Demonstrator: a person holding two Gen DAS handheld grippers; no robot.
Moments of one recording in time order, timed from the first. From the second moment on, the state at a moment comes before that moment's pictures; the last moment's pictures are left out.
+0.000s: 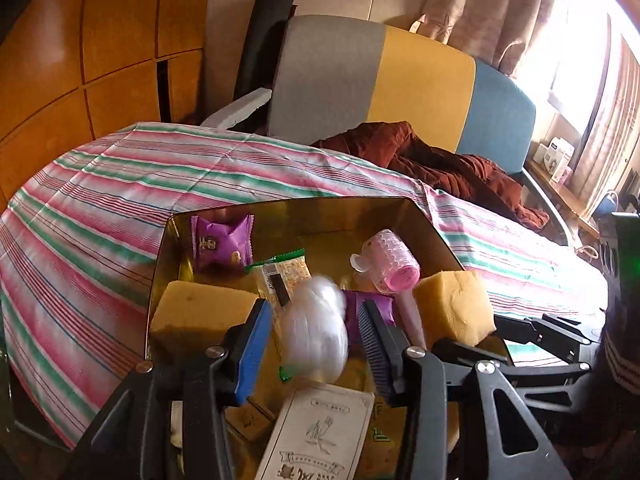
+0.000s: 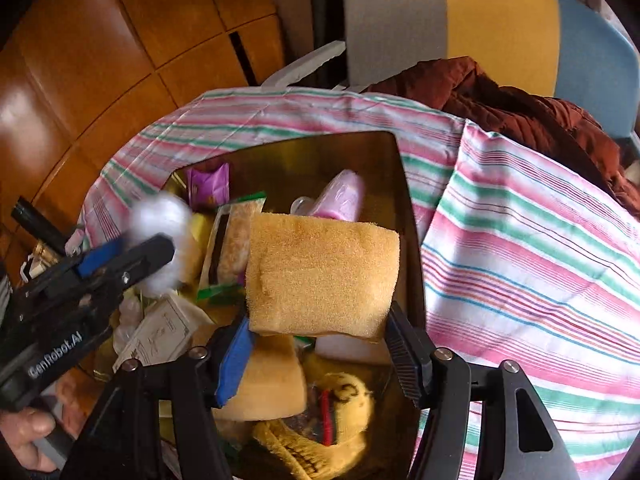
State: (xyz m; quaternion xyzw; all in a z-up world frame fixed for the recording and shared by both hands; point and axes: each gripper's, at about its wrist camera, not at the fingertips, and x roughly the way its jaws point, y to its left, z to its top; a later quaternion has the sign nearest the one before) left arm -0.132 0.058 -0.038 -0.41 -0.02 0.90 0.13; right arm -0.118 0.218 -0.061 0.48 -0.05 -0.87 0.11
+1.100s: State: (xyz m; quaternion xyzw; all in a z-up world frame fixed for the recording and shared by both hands) left arm -0.043 0.036 -0.008 -0.37 0.00 0.93 0.05; right arm -0.033 0.202 -0.029 0.40 -0.02 -0.91 0.05
